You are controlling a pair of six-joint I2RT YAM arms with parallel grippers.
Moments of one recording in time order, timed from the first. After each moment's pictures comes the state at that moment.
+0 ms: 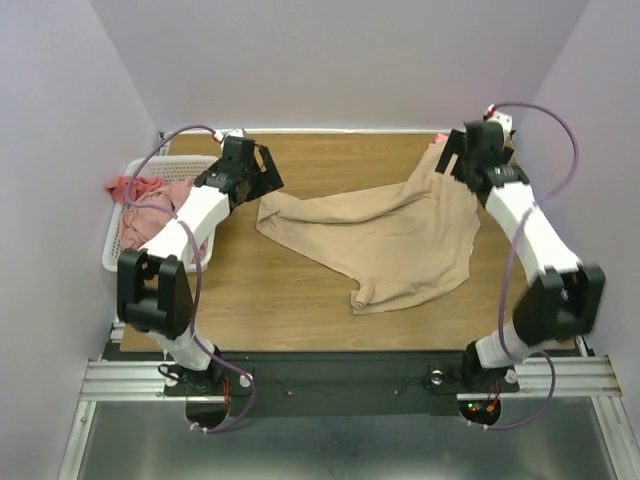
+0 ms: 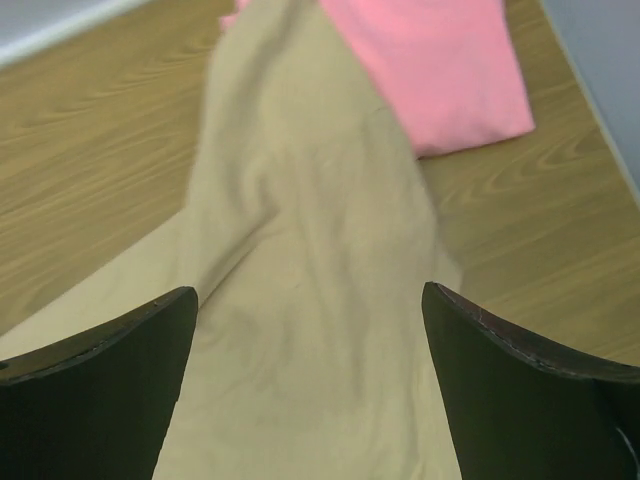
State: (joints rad) left arm -0.26 1.67 1.36 -0.44 -0.11 -0.57; right arm 0.08 1.66 1.50 -0.48 0.39 0.33
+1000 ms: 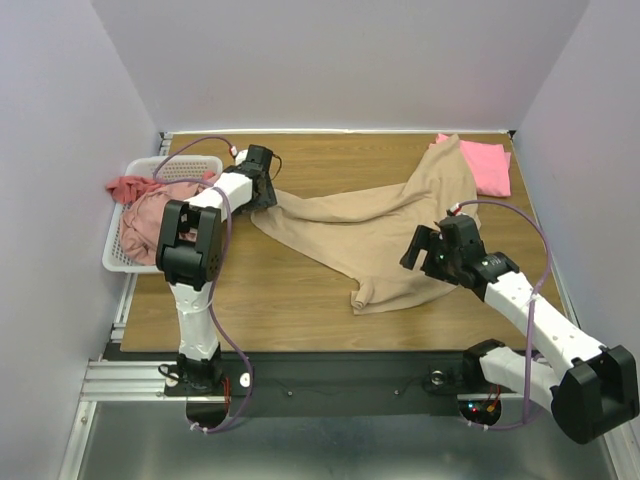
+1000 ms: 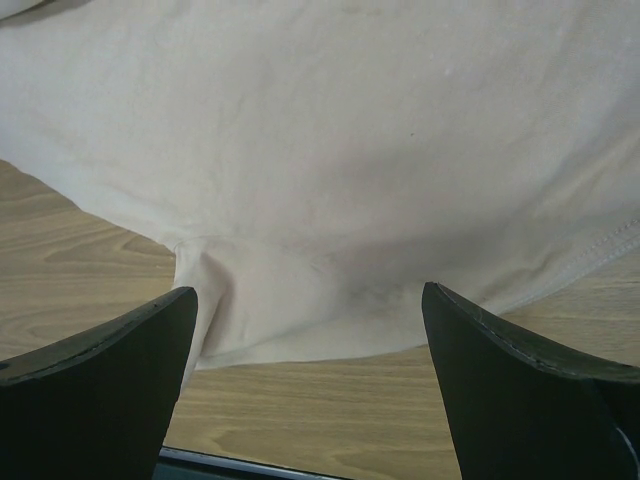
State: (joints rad) left arm -0.28 2.02 1.48 -0.51 -0.36 -0.49; right arm 0.37 1.02 0.69 -0.52 0.06 0.66
